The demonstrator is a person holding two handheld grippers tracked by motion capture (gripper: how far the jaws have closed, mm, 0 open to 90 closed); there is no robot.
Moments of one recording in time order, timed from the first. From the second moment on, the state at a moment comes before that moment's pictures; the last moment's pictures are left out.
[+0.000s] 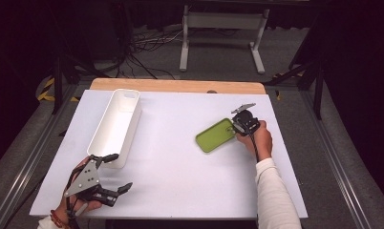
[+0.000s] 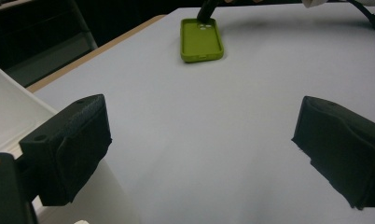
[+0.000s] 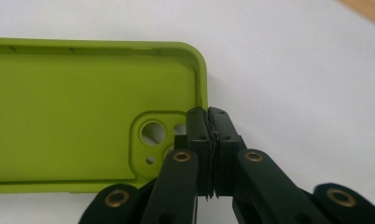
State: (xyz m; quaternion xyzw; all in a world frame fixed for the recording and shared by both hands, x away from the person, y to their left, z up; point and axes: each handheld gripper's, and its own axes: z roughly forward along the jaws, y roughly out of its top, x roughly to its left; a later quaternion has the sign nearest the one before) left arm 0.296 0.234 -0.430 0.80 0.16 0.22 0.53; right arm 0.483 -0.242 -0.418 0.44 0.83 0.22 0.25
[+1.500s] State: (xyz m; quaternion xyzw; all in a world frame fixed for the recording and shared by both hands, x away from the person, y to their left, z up) left arm 0.307 0.224 -0.415 0.79 0.16 0.23 0.54; right arm 0.393 -0.195 -0.359 0.26 0.80 0.32 0.44
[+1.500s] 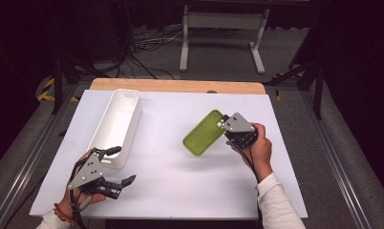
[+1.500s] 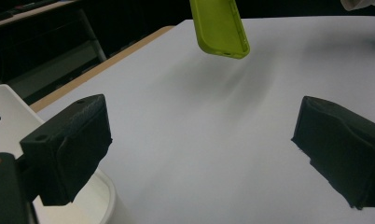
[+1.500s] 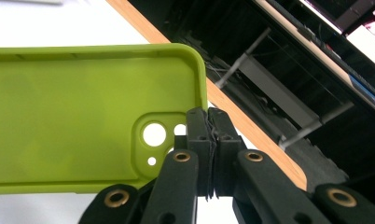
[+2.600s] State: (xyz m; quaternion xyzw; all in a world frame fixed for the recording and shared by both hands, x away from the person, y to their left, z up) left arm 0.319 0.188 -0.397 0.80 0.18 0.25 0.52; right arm 0.339 -0.132 -0.368 0.14 0.82 0.34 0.44
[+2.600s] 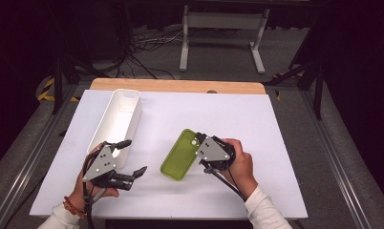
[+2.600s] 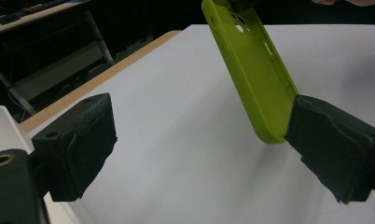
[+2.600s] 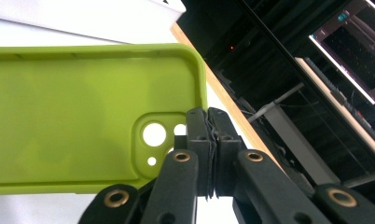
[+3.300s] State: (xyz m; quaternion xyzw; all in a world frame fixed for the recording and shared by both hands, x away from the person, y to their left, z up) left arm 0.346 0.139 -0.387 0.82 0.17 0.22 0.50; right arm 0.321 -0.108 -0.375 0.08 0.82 0.33 0.45
